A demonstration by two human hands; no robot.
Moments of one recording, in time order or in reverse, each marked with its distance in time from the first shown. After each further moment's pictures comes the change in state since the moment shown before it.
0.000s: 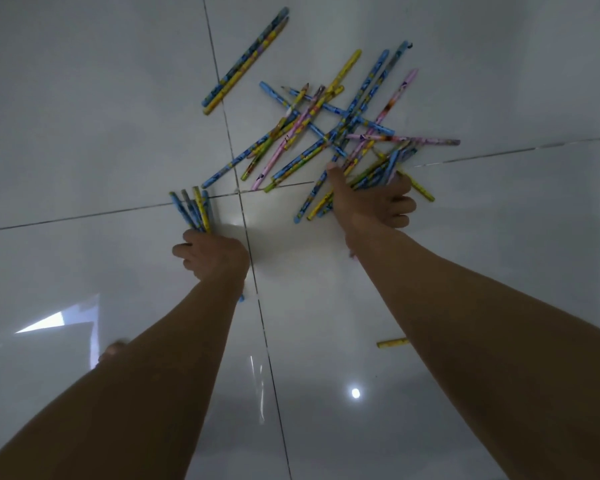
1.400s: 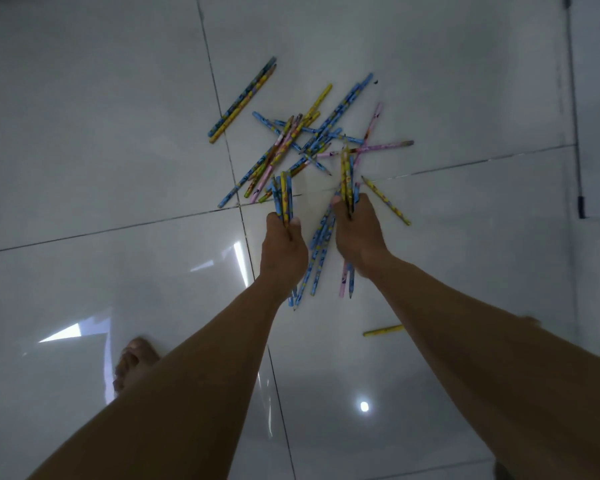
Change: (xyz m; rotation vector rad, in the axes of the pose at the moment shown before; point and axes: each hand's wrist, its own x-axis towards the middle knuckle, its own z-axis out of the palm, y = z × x) left_hand -0.106 0.024 -0.022 -0.380 -0.591 0.483; right_hand -0.027 0.036 -0.067 0.300 -0.403 -0.495
